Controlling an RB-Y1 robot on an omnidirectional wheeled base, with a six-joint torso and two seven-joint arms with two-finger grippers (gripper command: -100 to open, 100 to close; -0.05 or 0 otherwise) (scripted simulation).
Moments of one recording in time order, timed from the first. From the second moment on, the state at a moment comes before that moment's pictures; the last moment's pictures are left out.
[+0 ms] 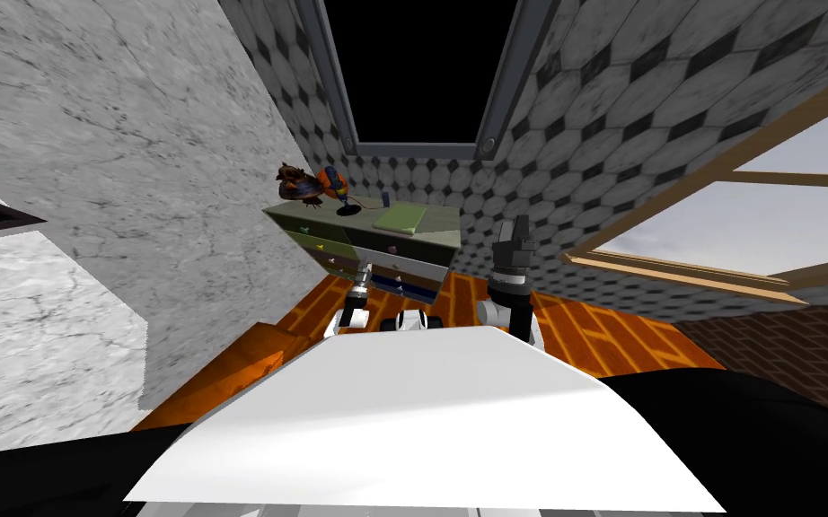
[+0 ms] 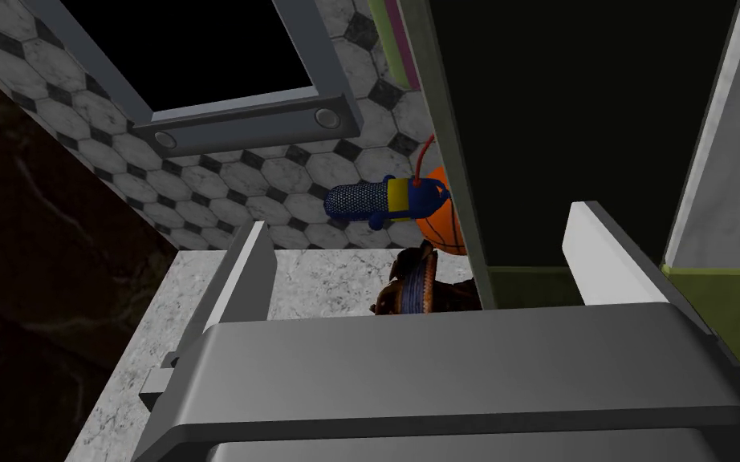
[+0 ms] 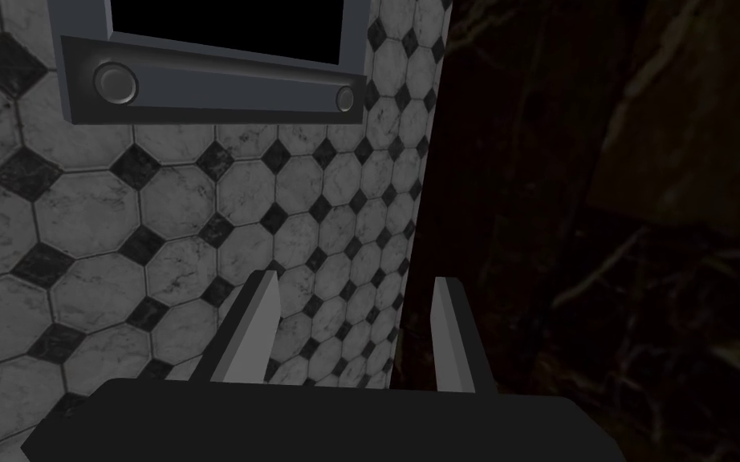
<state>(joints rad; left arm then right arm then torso) 0.24 0.14 -0.10 -1.59 -0.05 -0.50 0.00 0.45 -0.05 -0.06 -2.37 0.03 -0.47 0.12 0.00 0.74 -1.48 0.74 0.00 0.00</state>
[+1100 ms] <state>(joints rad) 0.16 0.04 -0.12 -1.40 -0.06 -0.45 -0.01 0.45 -0.05 -0.06 -2.37 0.03 -0.47 0.12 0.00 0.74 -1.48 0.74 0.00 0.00</state>
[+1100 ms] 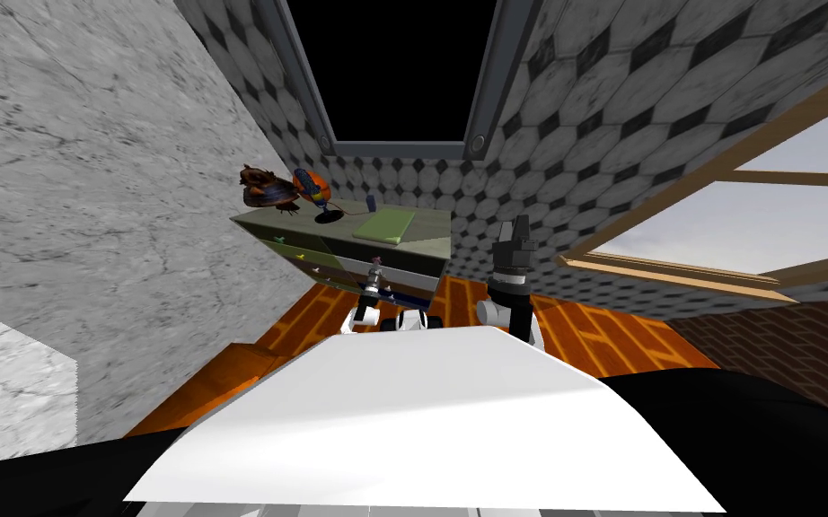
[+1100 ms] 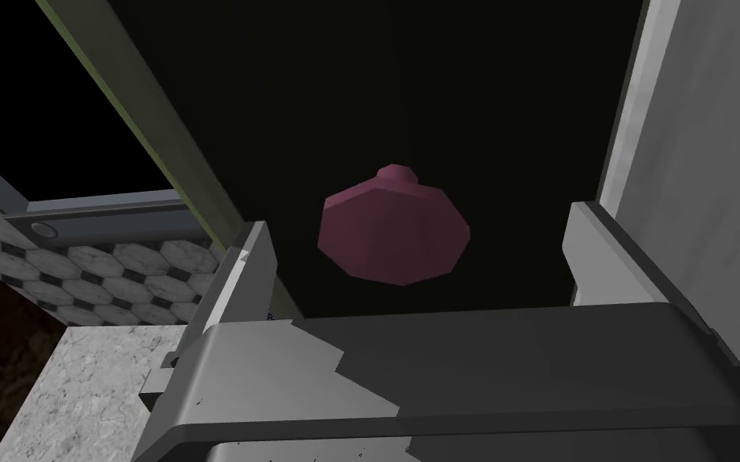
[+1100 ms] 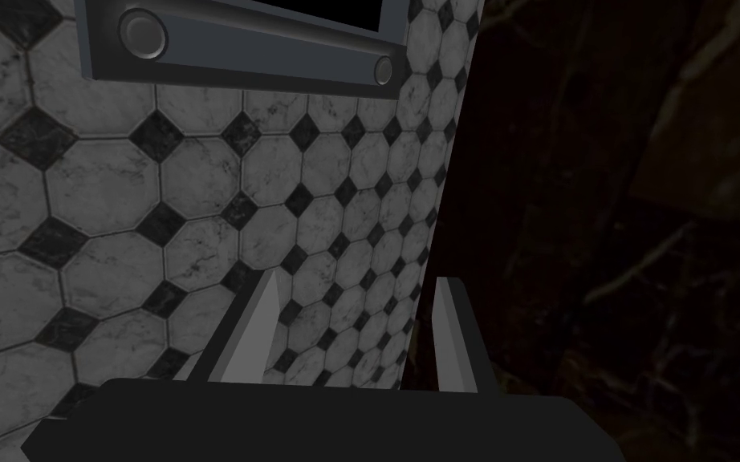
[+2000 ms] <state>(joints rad) 0.18 0.08 -0.13 -1.45 -0.06 -0.43 0.00 0.45 -0.05 -0.06 -2.37 0.03 -0.47 0.12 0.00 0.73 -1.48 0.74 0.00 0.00</state>
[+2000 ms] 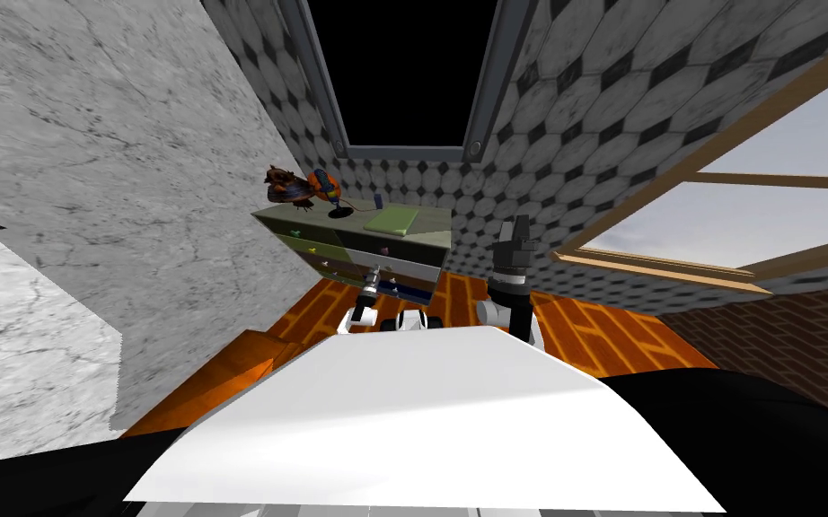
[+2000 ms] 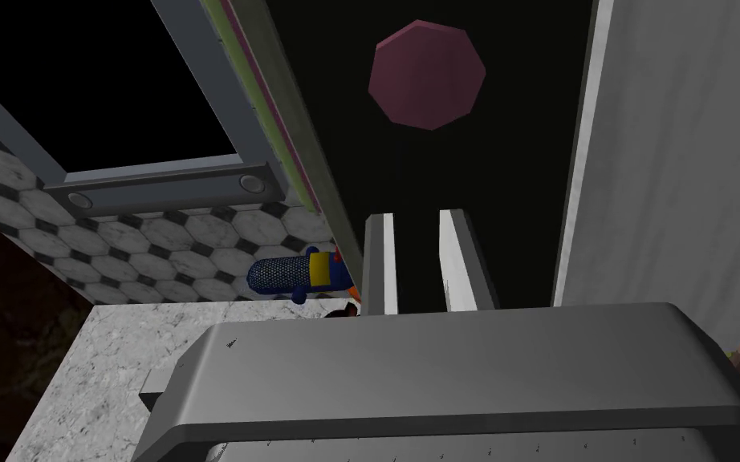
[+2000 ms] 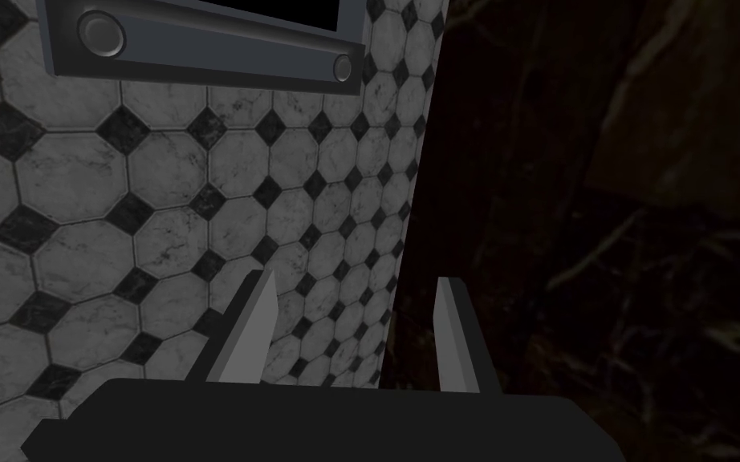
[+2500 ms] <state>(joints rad) 0.15 0.10 -0.12 -1.45 -0.06 -0.37 0.01 0.45 -0.05 -0.06 -2.37 0.03 -0.47 0.12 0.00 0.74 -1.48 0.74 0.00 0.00</state>
